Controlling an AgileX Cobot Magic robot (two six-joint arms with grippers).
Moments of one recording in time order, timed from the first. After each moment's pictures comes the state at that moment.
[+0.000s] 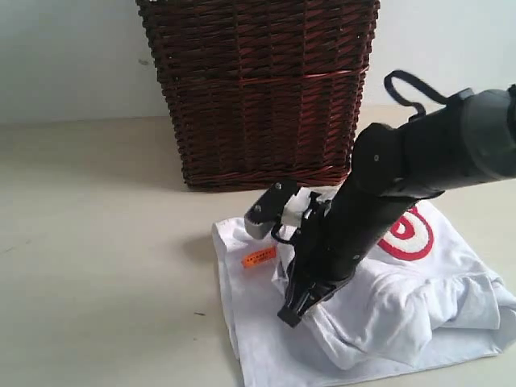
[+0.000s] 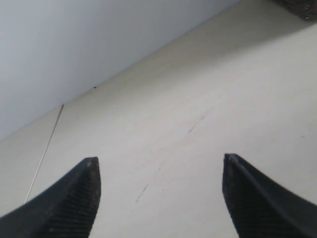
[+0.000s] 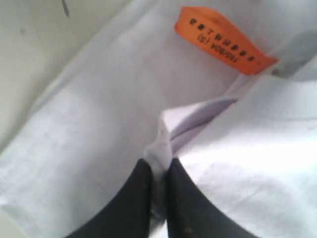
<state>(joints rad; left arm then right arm) 0.11 0.01 0.00 -0.07 0.37 0.58 0.57 1.87 -1.00 0.44 0.59 -0.76</state>
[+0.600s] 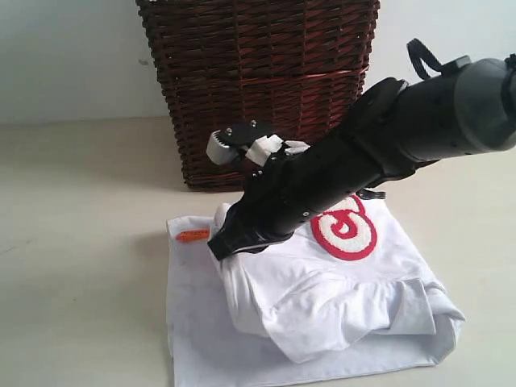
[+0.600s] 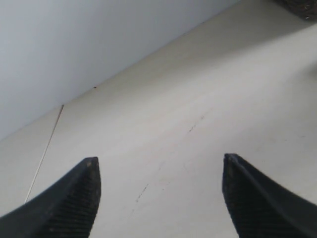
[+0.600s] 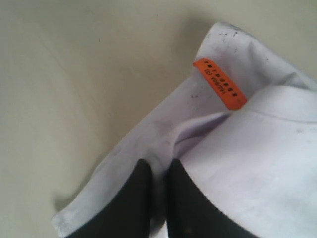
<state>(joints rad) 0.11 0.01 0.00 -0.07 0.37 0.58 0.57 1.89 -1.11 1.04 0.63 -1.09</state>
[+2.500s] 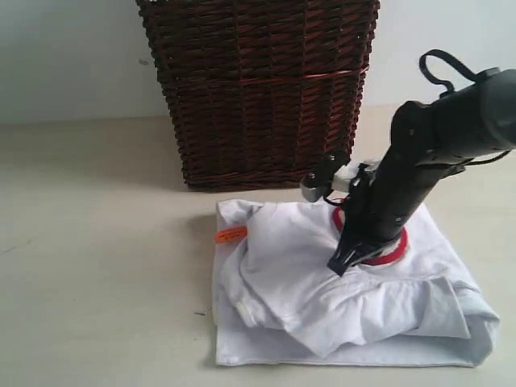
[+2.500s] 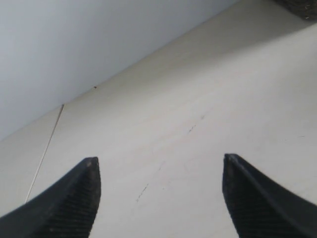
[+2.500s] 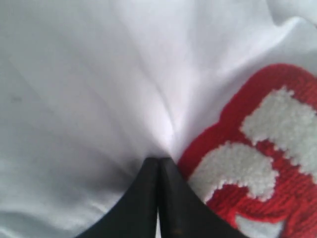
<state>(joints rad) 0.11 0.01 0.00 -0.07 0.37 0.58 0.35 1.98 -1.09 0.21 0.62 -0.64</state>
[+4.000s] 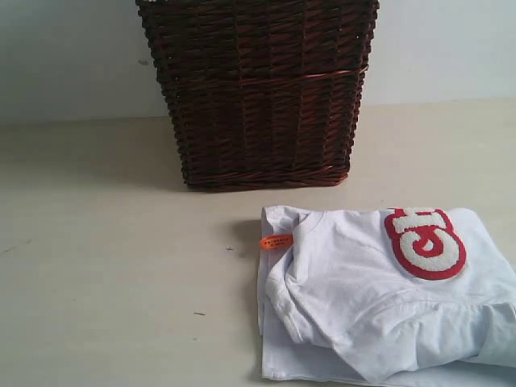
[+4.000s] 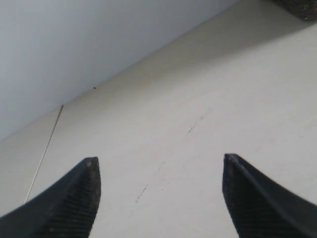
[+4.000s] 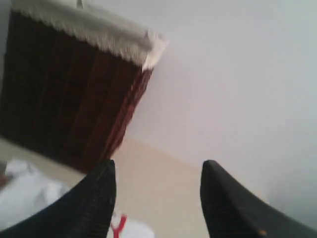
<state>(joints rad) 0.11 0.01 0.00 -0.07 0.37 0.58 0.14 0.08 -0.46 0.12 0.56 -0.50</state>
